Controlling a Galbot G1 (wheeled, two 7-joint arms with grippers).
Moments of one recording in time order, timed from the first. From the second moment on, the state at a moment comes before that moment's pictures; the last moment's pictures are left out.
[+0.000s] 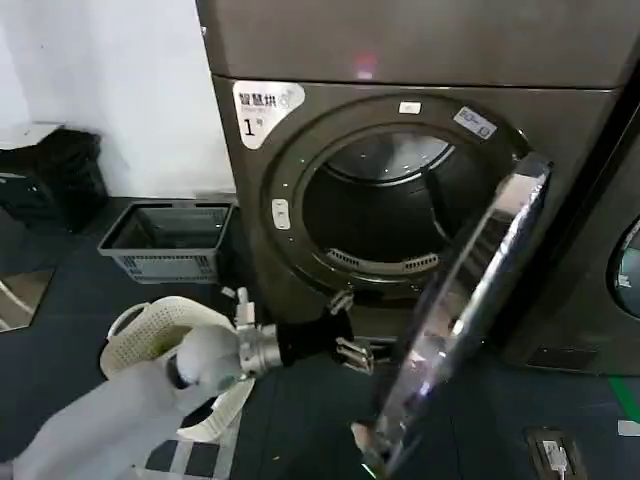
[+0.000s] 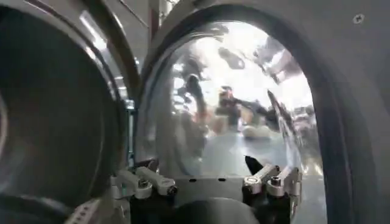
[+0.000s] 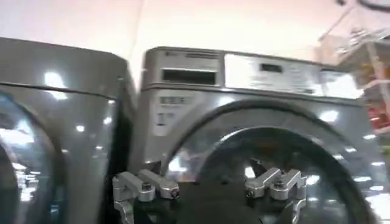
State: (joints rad) left arm 0.53 -0.81 0.38 -1.92 -0.91 -0.01 0.50; right arm -1.46 1.16 1.68 1.72 0.78 0.13 -0.59
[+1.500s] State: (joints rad) left arm 0.22 -1.14 0.73 -1.70 -0.95 -0.03 0.47; right arm -1.59 0.99 2.21 1.50 0.59 -0.06 -0.11
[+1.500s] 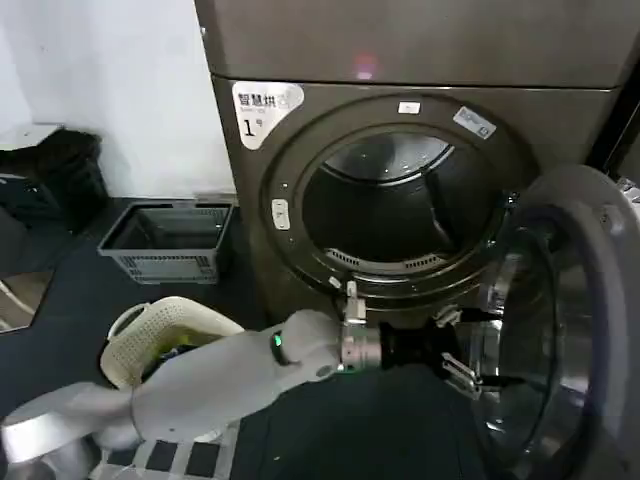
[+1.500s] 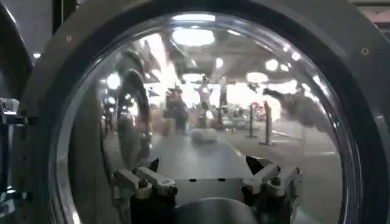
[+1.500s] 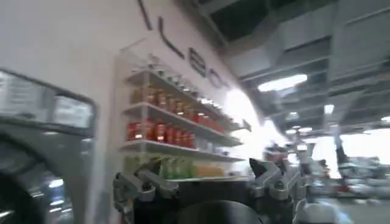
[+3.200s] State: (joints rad) left arm 0.15 -1.59 0.77 -1.22 -0.88 -0.07 0.46; right arm -1.60 0.94 2.32 1.41 0.57 -0.07 -0.06
